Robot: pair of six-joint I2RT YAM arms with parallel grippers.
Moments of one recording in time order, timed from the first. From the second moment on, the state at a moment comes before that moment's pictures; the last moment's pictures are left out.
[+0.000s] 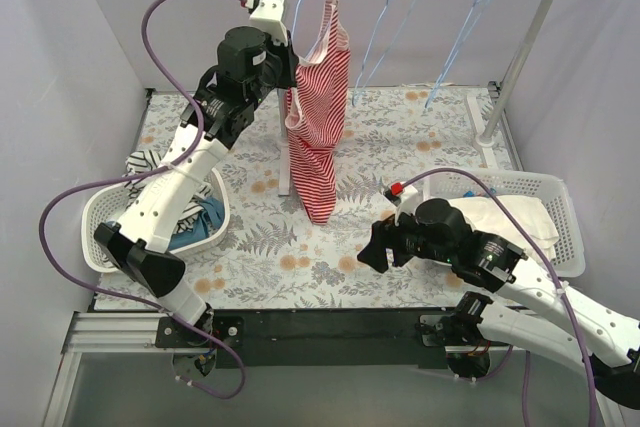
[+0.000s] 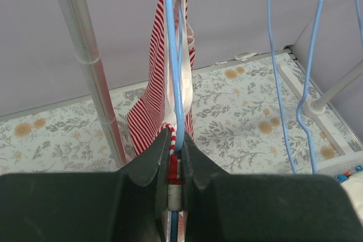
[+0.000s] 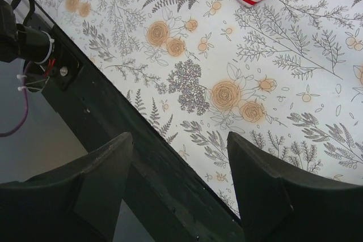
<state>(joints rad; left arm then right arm) -0.58 1.61 1.95 -0.46 -0.20 -0.14 0.94 0.73 0.70 -0.54 -0.12 0.44</state>
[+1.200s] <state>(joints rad) -0.55 1.23 1.69 -0.53 0.03 -0.31 0.94 0.79 0.80 -0.54 -0.11 0.40</state>
